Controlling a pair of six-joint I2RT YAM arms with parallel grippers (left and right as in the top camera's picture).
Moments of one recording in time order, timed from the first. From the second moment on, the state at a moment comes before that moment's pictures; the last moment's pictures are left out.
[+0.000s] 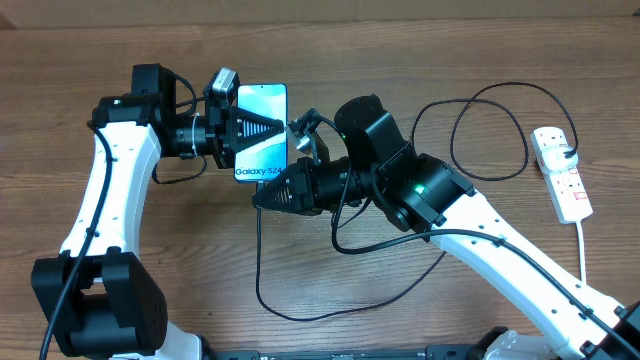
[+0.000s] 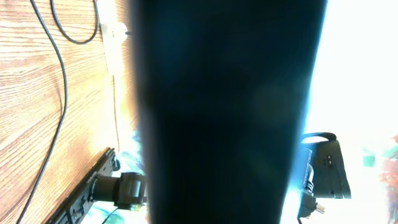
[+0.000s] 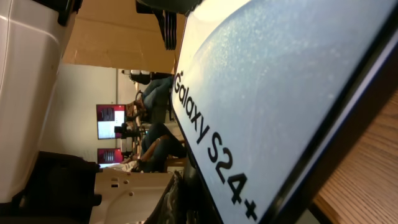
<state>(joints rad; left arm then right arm) 0.04 1.72 1.44 -1.16 1.53 -0.19 0.71 1.49 1.31 -0.39 -0.85 0.91</state>
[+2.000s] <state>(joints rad) -0.19 1.72 1.43 -0.96 1.38 -0.30 0.47 1.49 1.31 -0.66 -0.99 0.50</state>
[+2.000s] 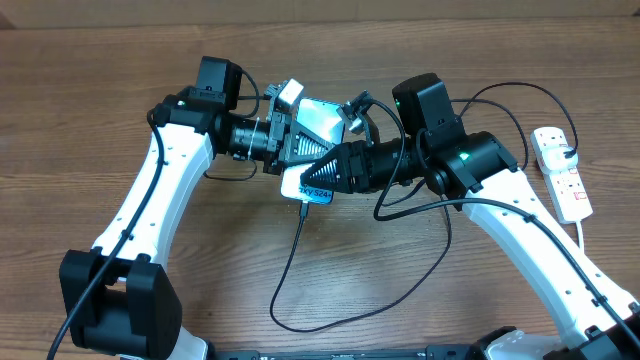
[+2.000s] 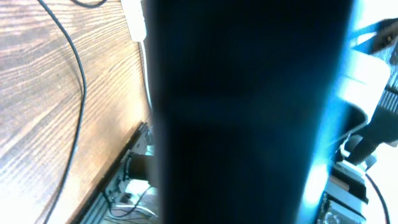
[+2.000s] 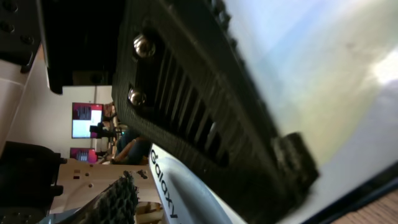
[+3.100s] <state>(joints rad) -0.16 1.72 1.44 -0.90 1.44 -0.31 0.46 1.50 1.31 -0.59 -0.98 0.57</state>
